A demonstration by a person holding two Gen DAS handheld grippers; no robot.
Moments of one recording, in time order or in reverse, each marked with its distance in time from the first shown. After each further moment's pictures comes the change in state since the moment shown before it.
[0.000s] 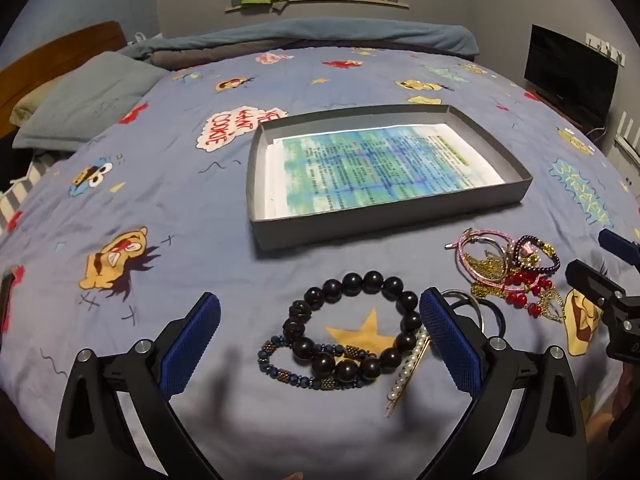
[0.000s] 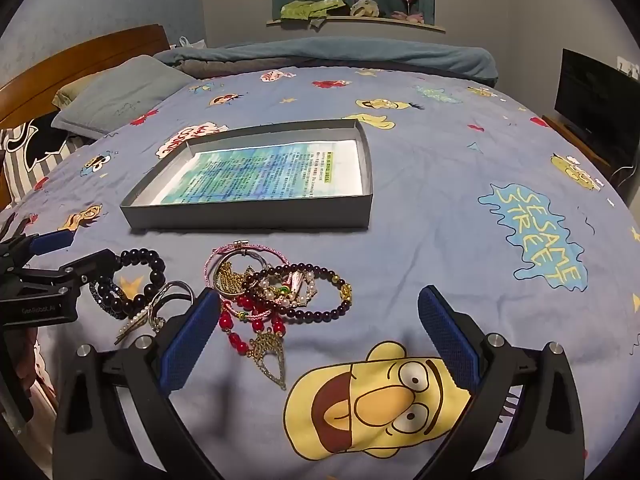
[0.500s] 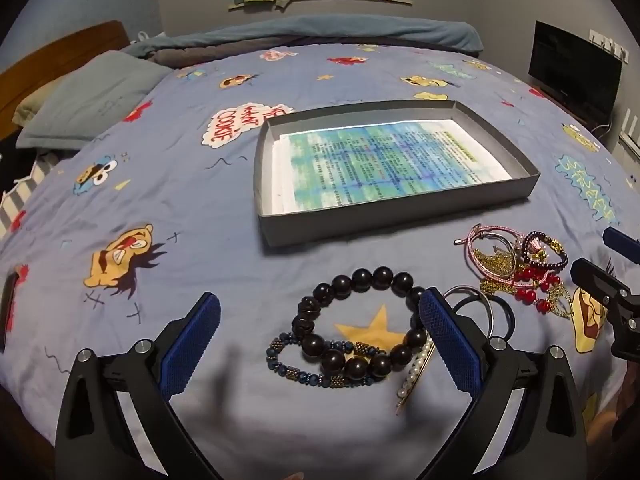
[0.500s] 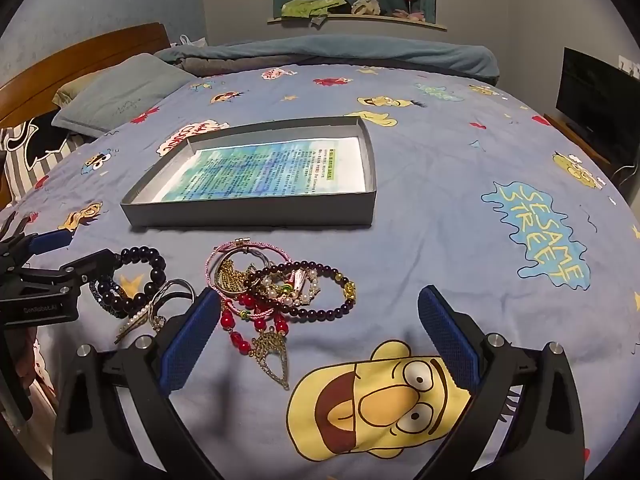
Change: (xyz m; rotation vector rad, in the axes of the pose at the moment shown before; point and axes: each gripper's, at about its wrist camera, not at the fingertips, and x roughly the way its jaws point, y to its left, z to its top) left arm 0.003 0.004 -0.005 -0.016 -0.004 0.021; right arm 0.001 0.000 0.001 -0.002 0.007 0.007
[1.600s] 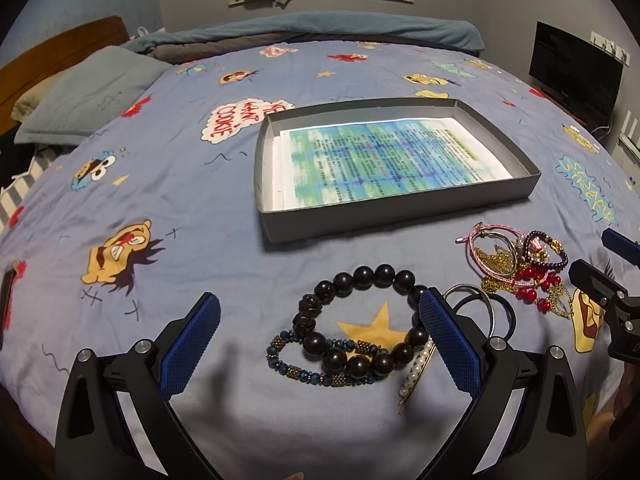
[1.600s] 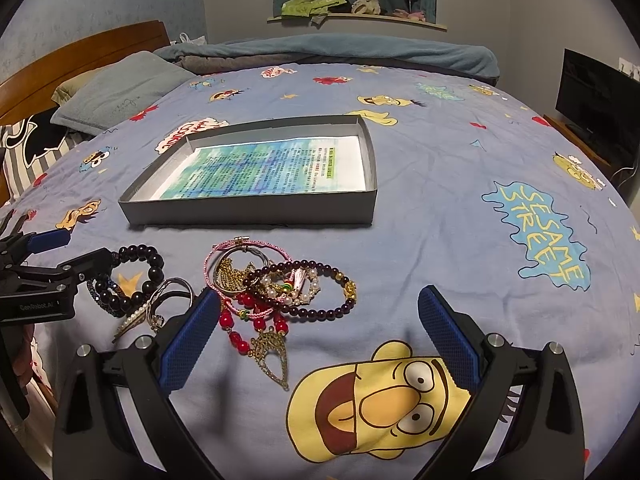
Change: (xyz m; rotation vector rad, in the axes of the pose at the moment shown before) left arm 0.001 0.003 0.000 -0.010 0.013 -0.010; right arm 0.003 0.002 -0.002 -0.005 -0.001 -0.005
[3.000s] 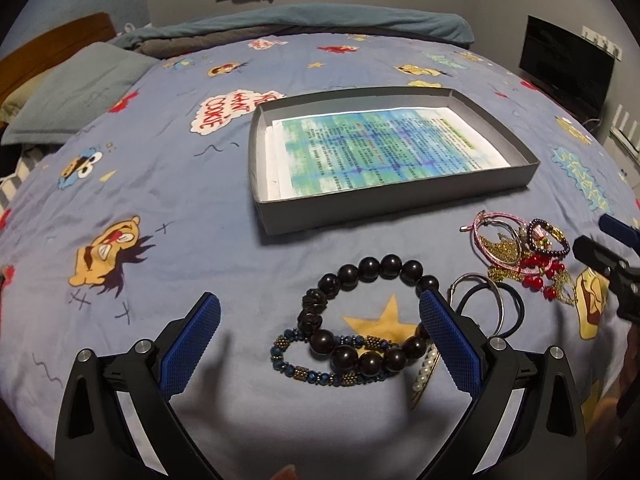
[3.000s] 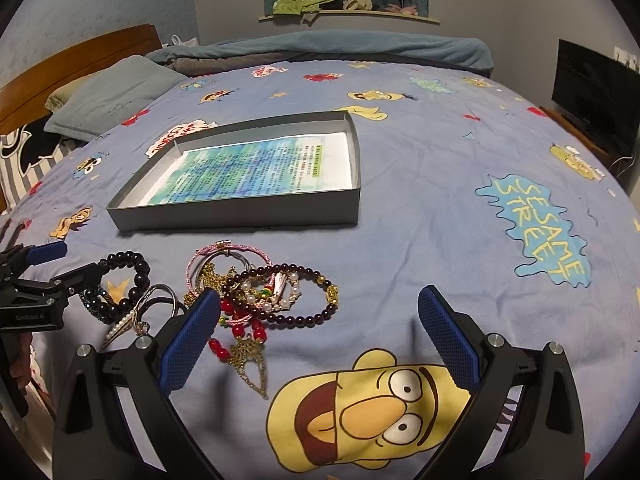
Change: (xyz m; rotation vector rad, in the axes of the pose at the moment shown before) left arm 0.012 0.010 -0.004 0.026 0.023 -0.057; right arm 0.009 -0.016 0.003 0.034 0.013 0.007
